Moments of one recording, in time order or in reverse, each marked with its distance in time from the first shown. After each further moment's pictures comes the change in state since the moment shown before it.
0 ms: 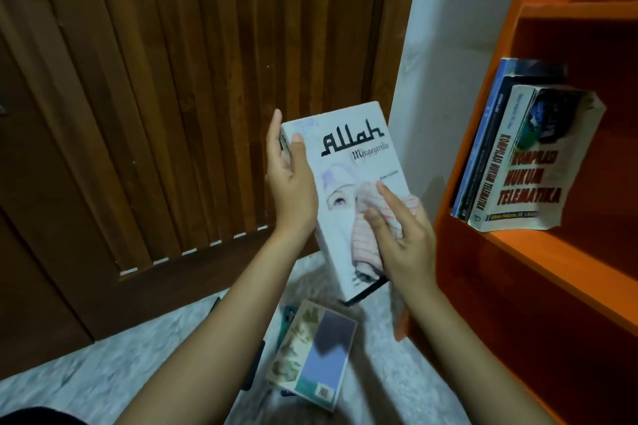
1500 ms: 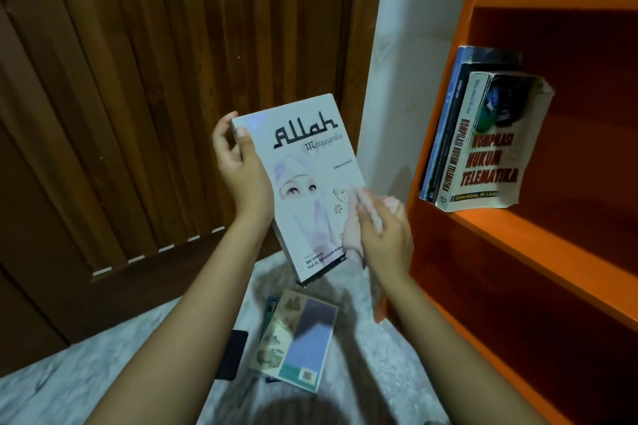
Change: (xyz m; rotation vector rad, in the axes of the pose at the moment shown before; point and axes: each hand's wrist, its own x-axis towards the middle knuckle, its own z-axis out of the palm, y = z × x) left_hand 0.007 -0.006 -0.008 0.003 0.211 0.042; right_hand -0.013 0.029 -0.006 -0.165 -0.033 0.308
